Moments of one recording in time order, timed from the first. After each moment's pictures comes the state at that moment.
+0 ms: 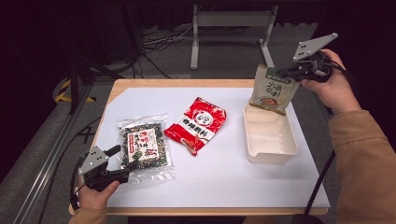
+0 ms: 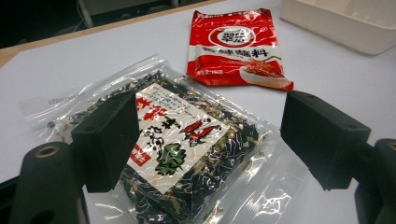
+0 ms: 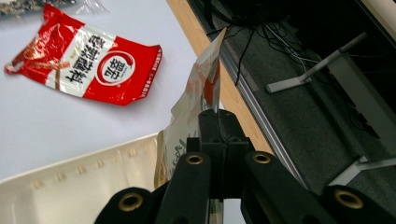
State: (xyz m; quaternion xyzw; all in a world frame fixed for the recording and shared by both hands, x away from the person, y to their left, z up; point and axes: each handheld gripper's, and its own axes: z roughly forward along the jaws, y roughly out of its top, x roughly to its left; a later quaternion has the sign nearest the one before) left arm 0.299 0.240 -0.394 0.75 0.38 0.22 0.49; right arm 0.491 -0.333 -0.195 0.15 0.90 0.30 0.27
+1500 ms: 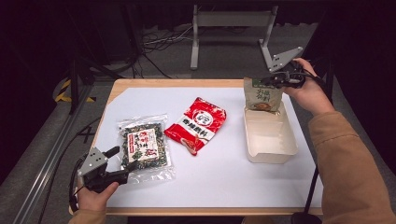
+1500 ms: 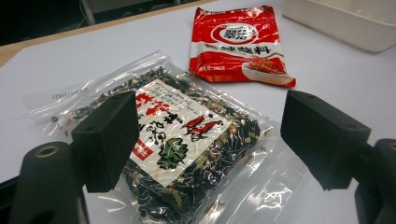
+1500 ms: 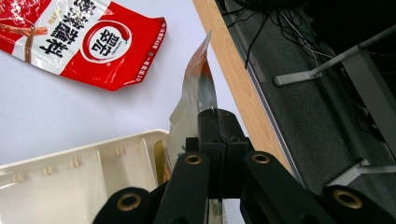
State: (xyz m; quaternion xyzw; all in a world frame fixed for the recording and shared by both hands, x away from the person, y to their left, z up) left arm 0.297 0.242 -0.396 0.75 0.38 0.23 0.48; right arm 0.522 -0.304 -0.244 0.13 0.92 0.26 0.26
